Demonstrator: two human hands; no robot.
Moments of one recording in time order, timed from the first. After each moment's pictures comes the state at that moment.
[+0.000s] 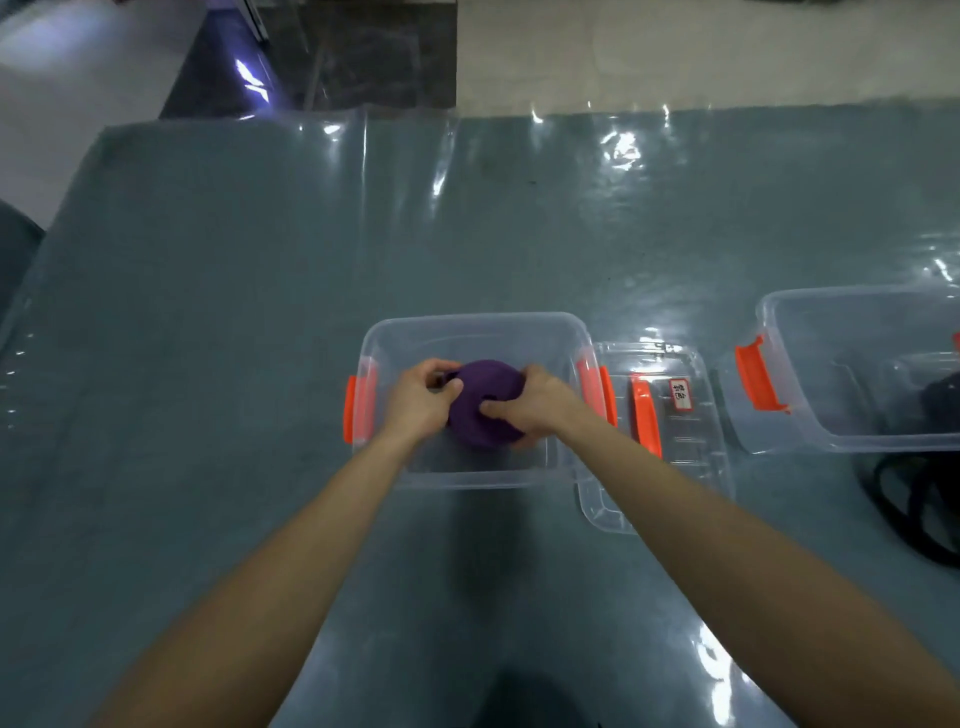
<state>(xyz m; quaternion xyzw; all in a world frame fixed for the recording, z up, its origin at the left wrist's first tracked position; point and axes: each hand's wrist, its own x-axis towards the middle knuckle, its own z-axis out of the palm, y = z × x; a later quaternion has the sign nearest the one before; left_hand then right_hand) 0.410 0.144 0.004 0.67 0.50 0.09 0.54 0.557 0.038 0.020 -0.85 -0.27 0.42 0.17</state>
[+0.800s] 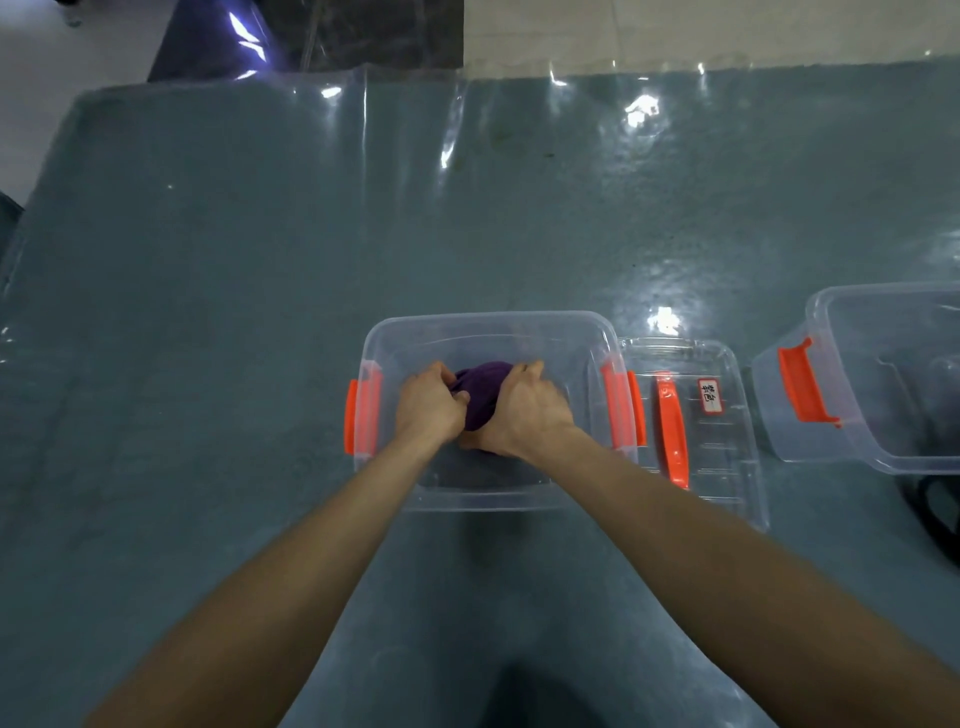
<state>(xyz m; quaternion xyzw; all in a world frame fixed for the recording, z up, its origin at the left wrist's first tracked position) 0.424 0.163 -0.035 0.76 0.54 -0.04 0.37 0.530 0.068 -0.023 -0.88 -0.38 0.29 0.01</state>
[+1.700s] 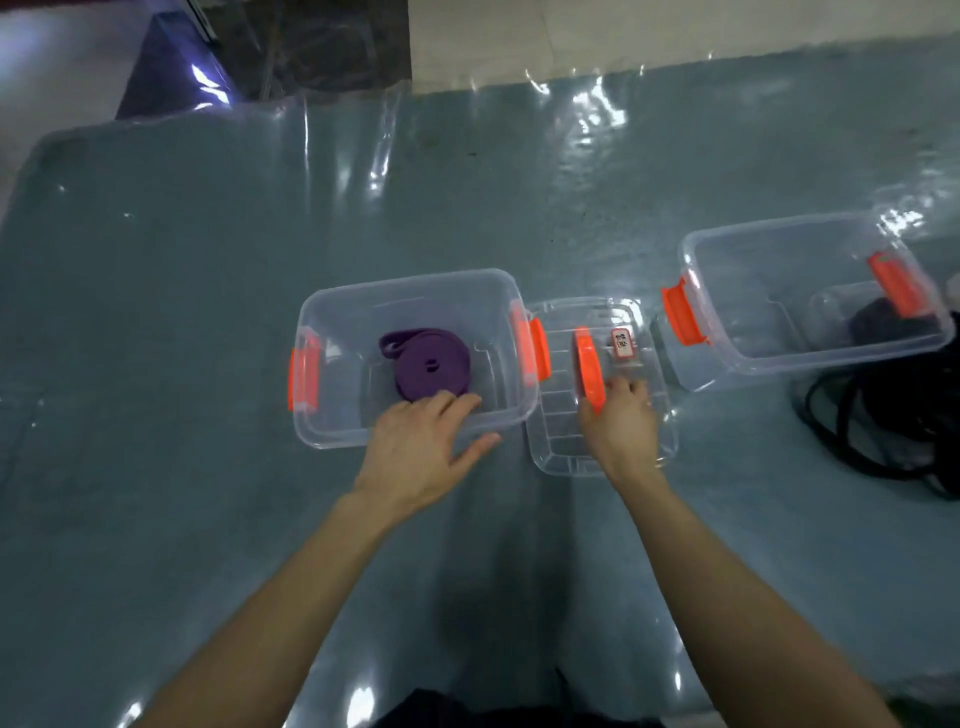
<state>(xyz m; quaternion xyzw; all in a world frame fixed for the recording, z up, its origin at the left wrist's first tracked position) 0.378 0.030 0.033 0.97 0.22 0.02 0.12 0.591 -0.133 -0.025 -0.95 -0.15 0.18 0.19</state>
